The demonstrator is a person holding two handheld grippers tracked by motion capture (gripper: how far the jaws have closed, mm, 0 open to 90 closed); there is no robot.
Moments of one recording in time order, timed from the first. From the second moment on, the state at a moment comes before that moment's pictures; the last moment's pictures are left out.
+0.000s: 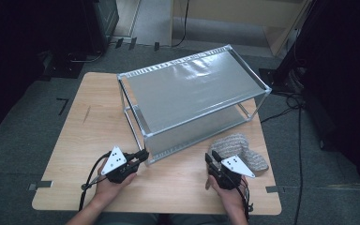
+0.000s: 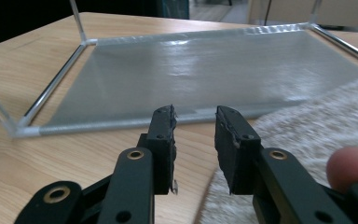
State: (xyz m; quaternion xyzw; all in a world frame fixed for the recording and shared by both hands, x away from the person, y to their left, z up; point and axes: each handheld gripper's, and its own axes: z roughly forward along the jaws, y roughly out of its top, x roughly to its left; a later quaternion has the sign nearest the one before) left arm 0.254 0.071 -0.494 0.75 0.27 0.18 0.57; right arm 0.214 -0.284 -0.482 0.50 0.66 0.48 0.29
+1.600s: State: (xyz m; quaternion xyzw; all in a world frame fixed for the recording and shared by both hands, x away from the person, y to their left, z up) left arm 0.255 0.165 -0.503 0.68 0.41 0.21 0.57; right arm 0.219 -0.153 -0.489 0.33 0.74 0.56 0.17
